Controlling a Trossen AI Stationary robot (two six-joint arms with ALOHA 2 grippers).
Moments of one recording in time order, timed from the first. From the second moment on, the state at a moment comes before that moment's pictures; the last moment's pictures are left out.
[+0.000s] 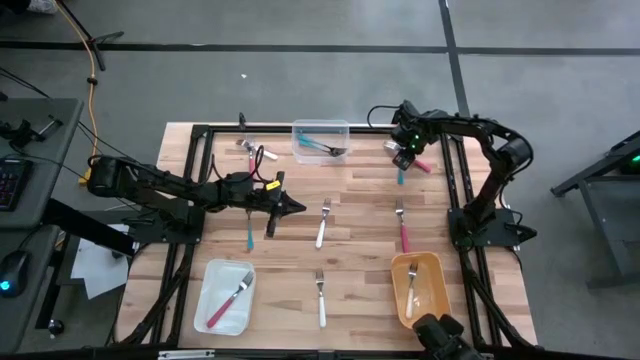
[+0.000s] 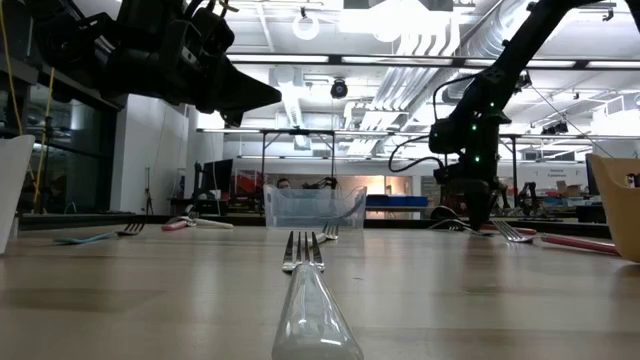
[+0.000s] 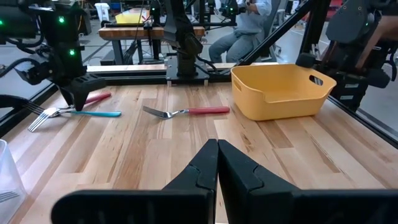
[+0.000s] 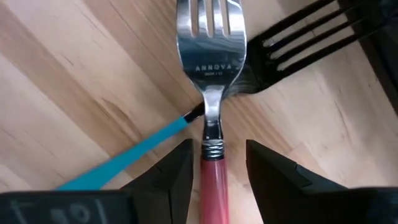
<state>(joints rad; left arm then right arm) 0.10 1.35 0.39 0.80 0.20 0.03 -0.97 1.75 0.99 -0.64 0.04 -0.32</state>
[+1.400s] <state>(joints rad) 0.08 1.36 0.46 0.84 -0.04 0.02 -0.51 1.09 0.39 0.79 -0.26 0.09</state>
